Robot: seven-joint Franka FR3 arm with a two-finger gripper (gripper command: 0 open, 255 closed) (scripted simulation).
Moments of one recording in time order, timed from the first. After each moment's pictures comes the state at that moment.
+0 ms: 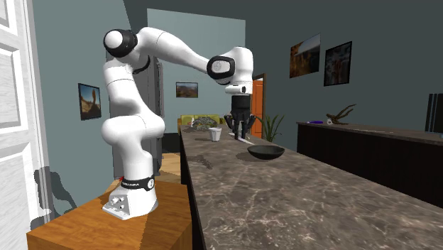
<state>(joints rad) -0.19 -0.45 0.46 -2.40 0.21 1.96 1.10</state>
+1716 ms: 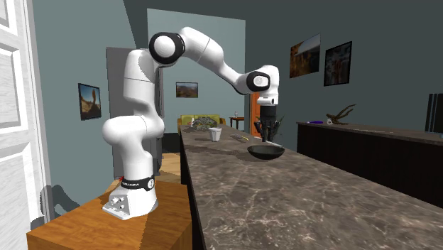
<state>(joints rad) -0.12 0.16 0.72 -1.93 -0.11 2.03 1.59</state>
